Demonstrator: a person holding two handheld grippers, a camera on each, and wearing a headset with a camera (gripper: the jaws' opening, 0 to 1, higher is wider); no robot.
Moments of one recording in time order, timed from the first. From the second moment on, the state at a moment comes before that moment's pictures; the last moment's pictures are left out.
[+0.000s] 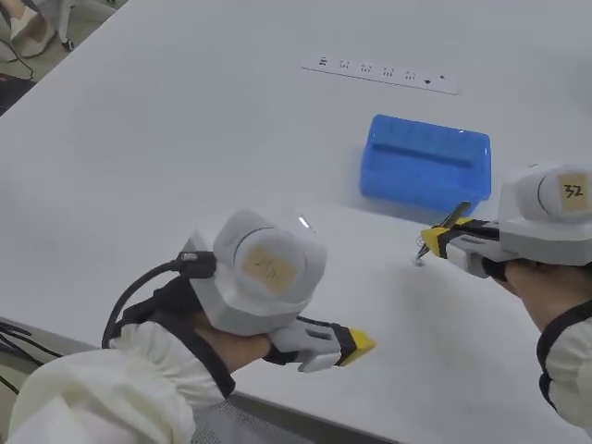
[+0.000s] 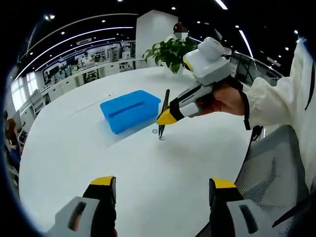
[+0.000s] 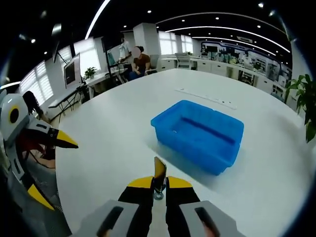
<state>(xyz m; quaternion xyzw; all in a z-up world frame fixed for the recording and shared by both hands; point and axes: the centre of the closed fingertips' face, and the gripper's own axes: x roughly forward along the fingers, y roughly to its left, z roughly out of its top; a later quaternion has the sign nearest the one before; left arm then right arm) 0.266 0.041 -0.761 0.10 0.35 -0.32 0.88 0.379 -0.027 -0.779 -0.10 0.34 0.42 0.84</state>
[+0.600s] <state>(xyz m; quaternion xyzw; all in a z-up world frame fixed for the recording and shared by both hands) 0.266 0.040 -0.760 0.10 0.35 -0.32 0.87 0.376 -0.030 -0.780 -0.10 0.35 0.41 0.84</state>
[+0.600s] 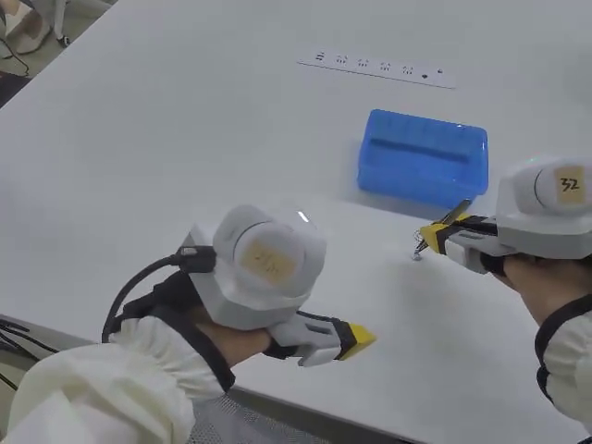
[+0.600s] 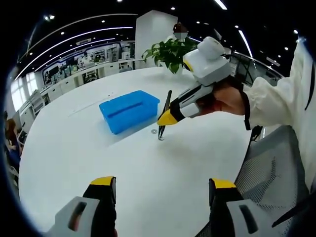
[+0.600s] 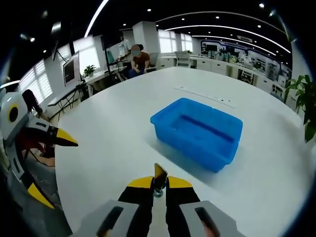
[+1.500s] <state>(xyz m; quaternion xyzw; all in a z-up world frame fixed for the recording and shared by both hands) 0.266 0.040 -0.760 0.10 0.35 -0.32 0.87 0.377 -0.026 -0.771 -0.10 0.34 0.41 0.84</state>
